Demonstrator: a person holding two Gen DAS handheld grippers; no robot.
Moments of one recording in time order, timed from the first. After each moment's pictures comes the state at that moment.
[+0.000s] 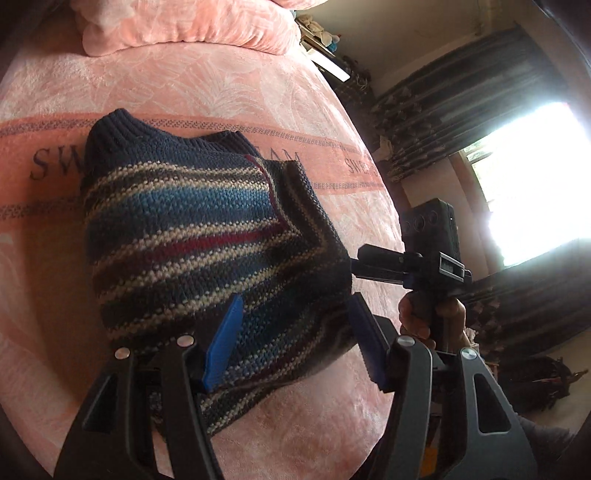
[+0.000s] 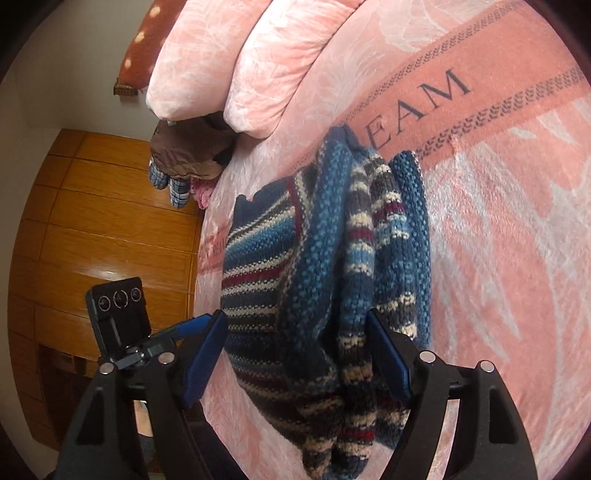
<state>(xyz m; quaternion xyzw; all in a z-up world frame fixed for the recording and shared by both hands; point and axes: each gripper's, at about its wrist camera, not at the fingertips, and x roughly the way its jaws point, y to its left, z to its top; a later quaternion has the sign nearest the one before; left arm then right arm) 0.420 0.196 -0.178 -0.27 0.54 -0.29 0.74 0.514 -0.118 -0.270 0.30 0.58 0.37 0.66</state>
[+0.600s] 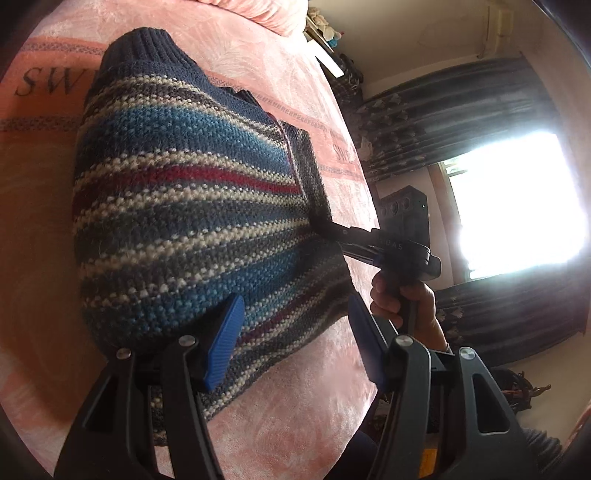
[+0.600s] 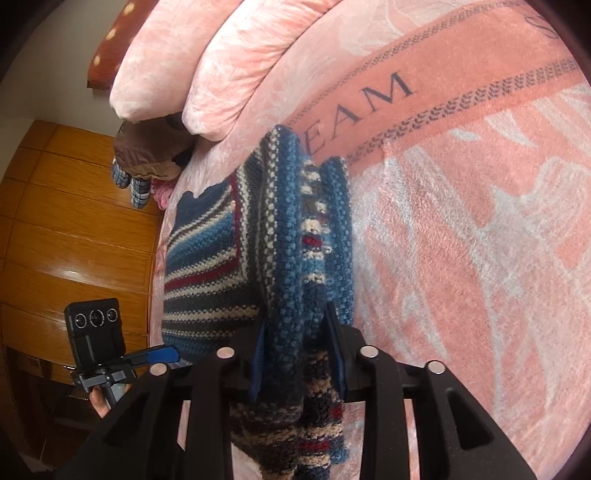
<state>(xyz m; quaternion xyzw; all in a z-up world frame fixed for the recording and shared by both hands) 0.406 0.183 -0.224 -0.34 0.54 -0.32 0.70 0.513 -0.140 -0.296 0.26 0.59 0.32 0.70</state>
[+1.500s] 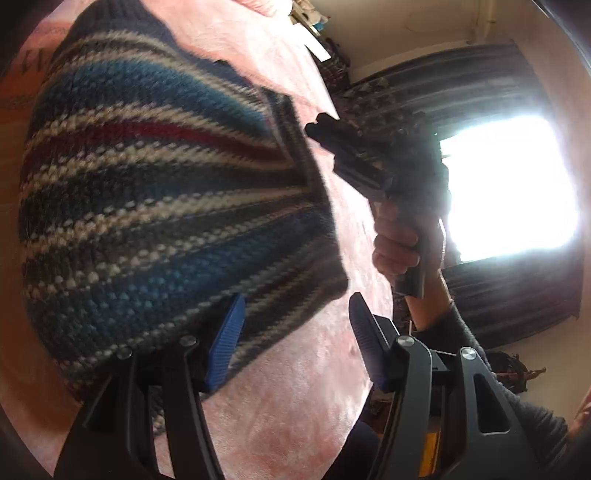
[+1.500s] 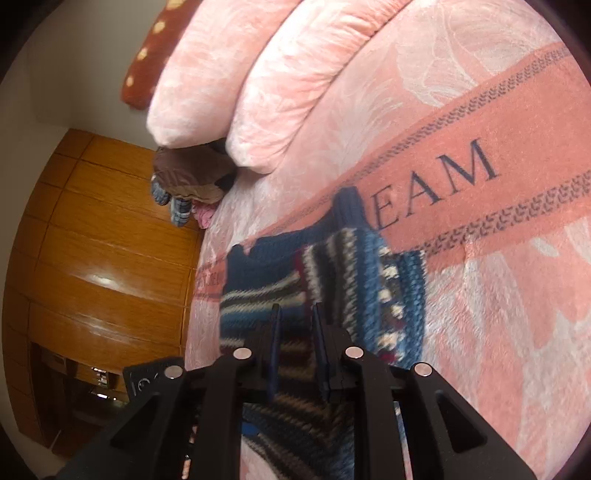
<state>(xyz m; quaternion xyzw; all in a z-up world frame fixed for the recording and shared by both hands) 0.399 0.146 -0.272 -0.32 0.57 -0.34 0.67 0.582 -0.114 -0.278 0.30 0.55 0.35 0.69</state>
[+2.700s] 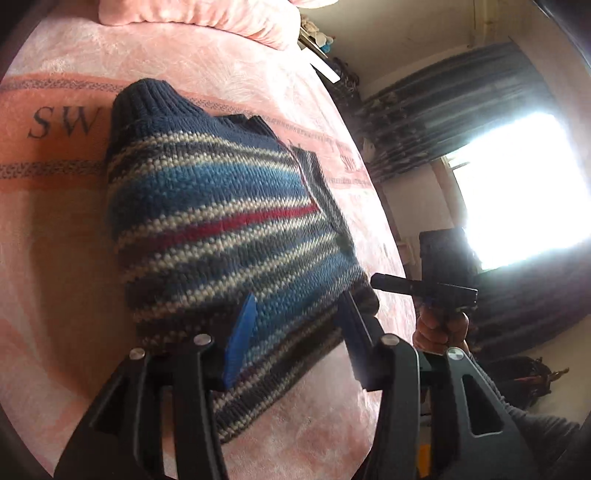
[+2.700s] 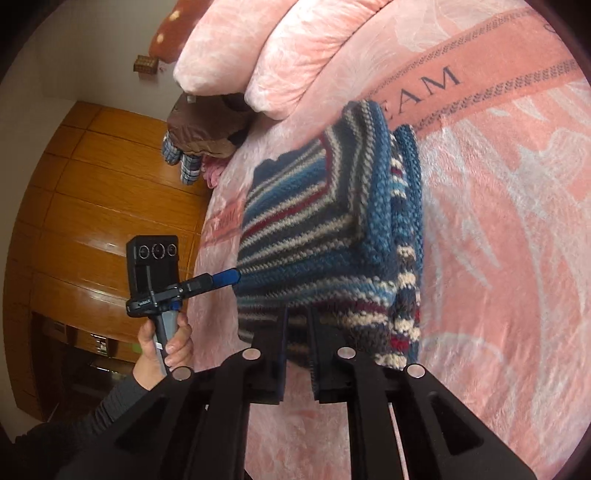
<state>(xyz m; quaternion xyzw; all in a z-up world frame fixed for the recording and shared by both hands) 0.432 0.201 -0.244 -0.28 0.54 -0.32 0.73 0.454 -0.149 -0.267 0.26 0.58 0.39 0.67</state>
